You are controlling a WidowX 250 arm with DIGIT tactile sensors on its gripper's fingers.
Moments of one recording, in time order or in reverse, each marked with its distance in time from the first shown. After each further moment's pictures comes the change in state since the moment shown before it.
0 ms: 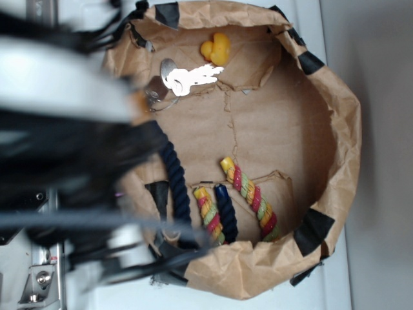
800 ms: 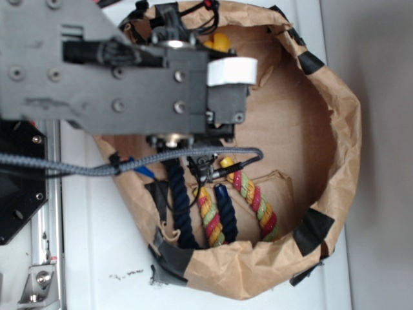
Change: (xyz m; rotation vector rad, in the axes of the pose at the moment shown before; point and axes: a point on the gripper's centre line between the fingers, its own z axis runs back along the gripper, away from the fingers) arm 0.025 0.045 -0.102 0.238 -0.015 0.062
